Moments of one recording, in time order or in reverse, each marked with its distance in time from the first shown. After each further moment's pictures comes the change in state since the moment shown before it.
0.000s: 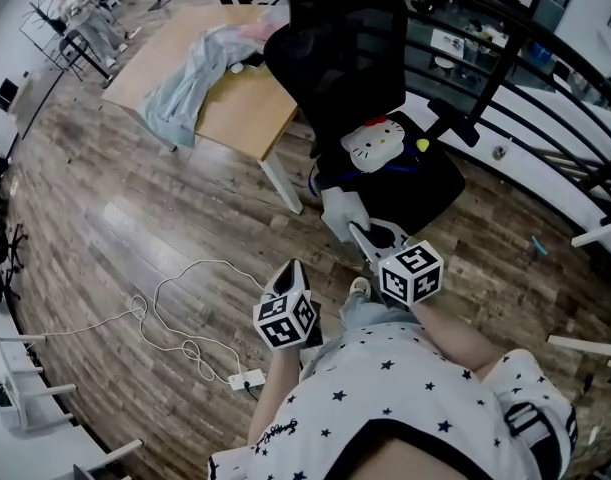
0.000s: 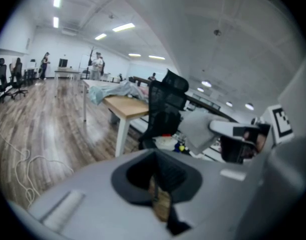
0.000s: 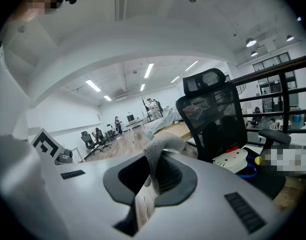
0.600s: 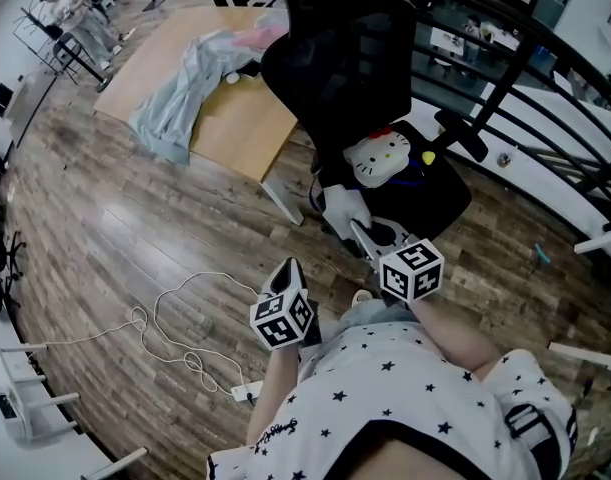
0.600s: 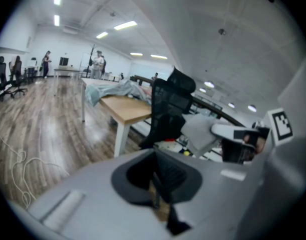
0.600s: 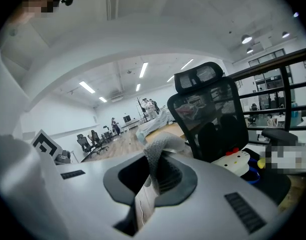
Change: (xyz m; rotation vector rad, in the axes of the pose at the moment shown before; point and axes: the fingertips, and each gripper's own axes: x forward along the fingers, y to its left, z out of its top) left arm 0.069 0.016 0.043 -0.016 0.005 0.009; right arm 0.058 -0.057 0.024 0.041 0.003 -0.029
